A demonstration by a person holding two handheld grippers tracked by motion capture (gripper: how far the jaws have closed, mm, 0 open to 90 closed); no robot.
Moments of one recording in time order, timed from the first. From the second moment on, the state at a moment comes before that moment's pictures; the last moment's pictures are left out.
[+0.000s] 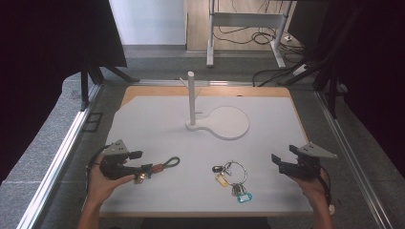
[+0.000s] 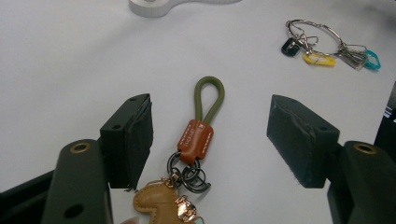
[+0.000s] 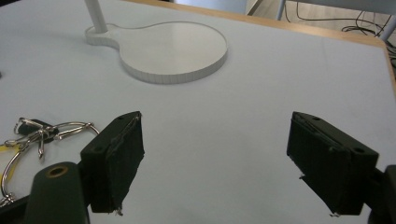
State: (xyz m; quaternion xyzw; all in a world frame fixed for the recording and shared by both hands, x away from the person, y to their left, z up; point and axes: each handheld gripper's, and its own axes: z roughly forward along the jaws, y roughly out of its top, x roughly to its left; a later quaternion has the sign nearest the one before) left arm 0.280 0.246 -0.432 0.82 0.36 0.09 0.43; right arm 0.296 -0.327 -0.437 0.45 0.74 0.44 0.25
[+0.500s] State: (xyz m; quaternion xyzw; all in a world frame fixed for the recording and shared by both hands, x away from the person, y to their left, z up) left arm 0.282 0.254 -0.426 0.82 0.36 0.10 0.43; right arm 0.296 -0.340 -0.436 0.44 0.74 0.45 0.22
